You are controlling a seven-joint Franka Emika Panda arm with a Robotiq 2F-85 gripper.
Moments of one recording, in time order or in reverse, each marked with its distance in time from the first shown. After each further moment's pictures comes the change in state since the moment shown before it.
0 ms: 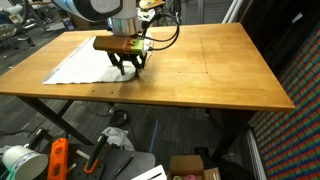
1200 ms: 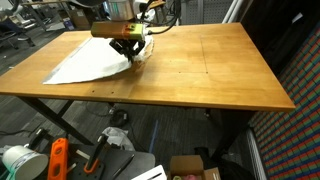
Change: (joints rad) arm -0.009 -0.065 0.022 0.015 -0.004 0.039 0.000
